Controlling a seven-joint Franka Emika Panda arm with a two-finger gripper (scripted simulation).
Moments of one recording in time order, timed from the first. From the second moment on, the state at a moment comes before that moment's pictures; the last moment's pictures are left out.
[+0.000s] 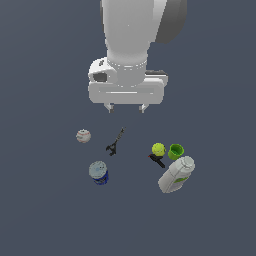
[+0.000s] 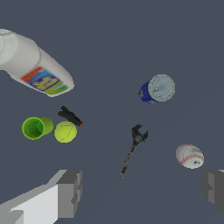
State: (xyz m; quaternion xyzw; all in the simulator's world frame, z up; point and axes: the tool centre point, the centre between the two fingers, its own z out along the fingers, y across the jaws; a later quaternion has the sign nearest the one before) arm 0.003 -0.006 0.321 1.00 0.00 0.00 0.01
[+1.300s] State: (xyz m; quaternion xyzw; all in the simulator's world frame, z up) arm 0.000 0.003 0.298 1.00 0.06 -0.02 0.01
